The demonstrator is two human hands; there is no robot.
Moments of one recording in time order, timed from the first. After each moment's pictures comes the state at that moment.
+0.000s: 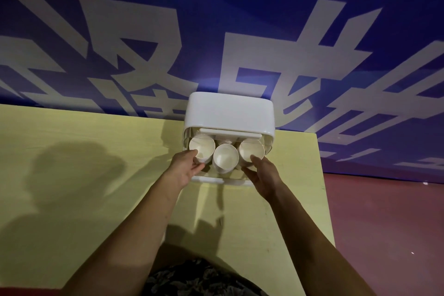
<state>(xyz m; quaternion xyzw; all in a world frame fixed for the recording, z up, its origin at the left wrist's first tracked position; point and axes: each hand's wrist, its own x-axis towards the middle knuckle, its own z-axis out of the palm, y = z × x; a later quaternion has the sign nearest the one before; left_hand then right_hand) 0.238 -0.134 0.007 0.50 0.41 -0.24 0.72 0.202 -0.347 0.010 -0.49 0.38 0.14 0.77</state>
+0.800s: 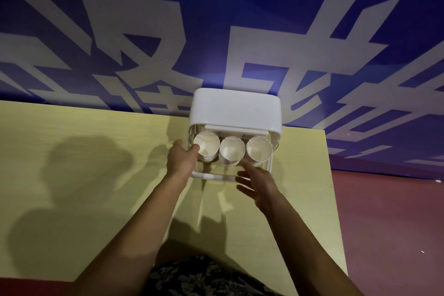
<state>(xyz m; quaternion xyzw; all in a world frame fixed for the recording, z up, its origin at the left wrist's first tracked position) 0.228 -0.128 0.031 0.79 0.33 -0.15 0.49 0.178 -0.315 0.028 -0.54 0.42 0.23 0.69</state>
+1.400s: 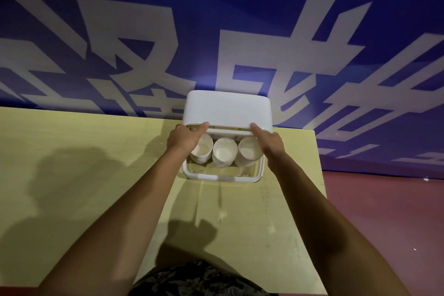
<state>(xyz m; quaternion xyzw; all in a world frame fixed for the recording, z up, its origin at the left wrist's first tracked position) 0.273 -0.138 0.049 0.86 0.26 -0.18 0.39 0.252 -0.368 0.033 -0.74 0.34 0.14 0.57</state>
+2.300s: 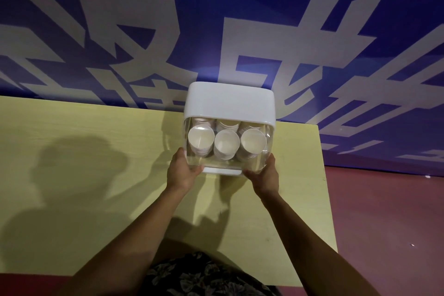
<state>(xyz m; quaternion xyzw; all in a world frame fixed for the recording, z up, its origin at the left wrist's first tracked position) 0.186 -0.123 -0.030 0.89 0.18 -0.14 0.39 0.159 -0.356 -0.025 -0.84 0.26 0.07 0.48</state>
